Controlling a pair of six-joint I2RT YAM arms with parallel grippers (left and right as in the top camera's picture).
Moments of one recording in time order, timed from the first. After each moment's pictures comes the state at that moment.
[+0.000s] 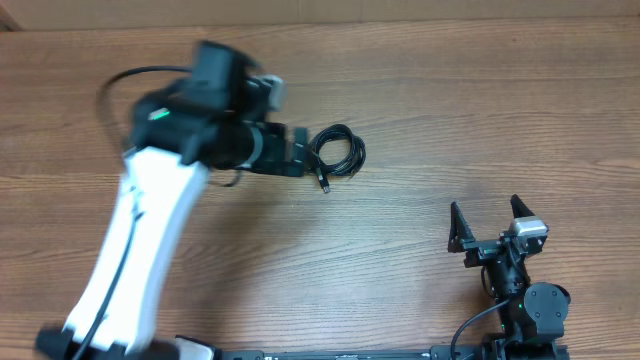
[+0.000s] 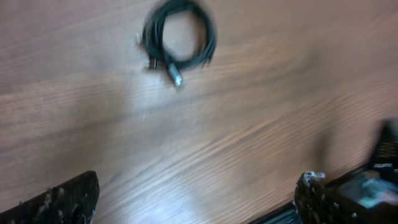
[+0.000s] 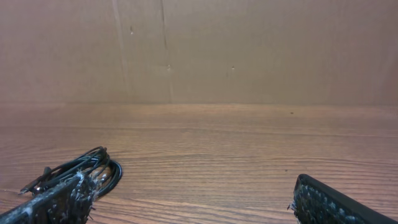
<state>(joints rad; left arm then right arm) -0.34 1.58 1.72 -1.35 0.27 -0.21 0.01 0.01 0.02 -0.03 -0.12 0.04</state>
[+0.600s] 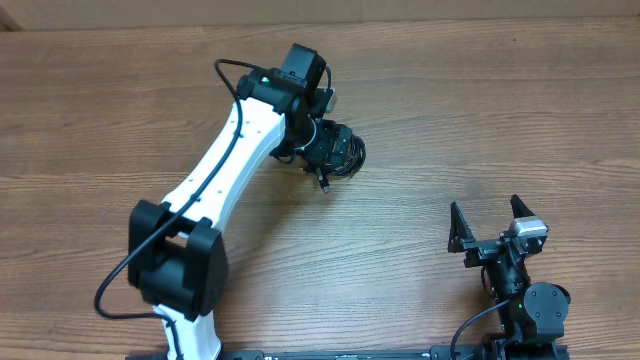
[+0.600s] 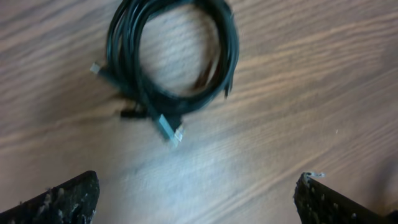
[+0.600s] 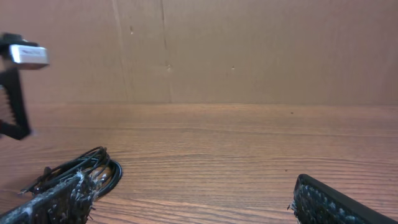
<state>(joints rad) -0.43 1.97 1.72 -1.09 0.25 -0.21 0.01 0.01 0.02 -0.03 -0.12 0.04</state>
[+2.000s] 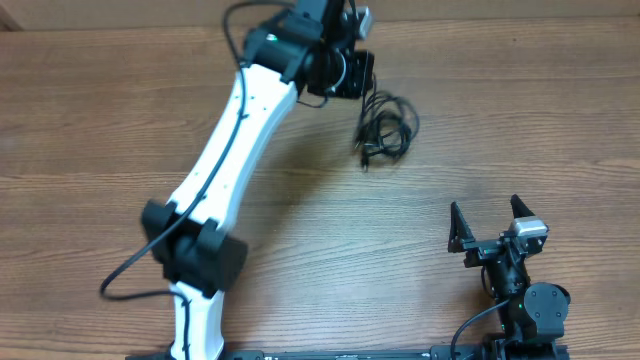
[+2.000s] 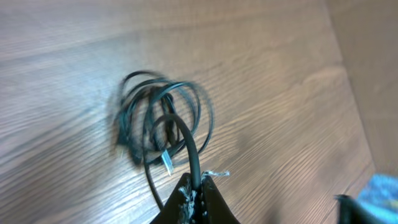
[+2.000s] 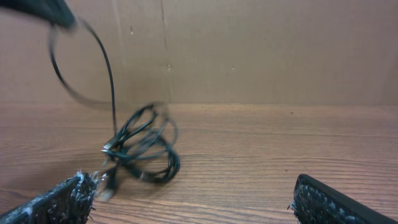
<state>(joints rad) -0.46 2.09 2.27 -1.11 0.42 -0.33 0.01 0.01 0.02 -0.03 -0.12 0.04</state>
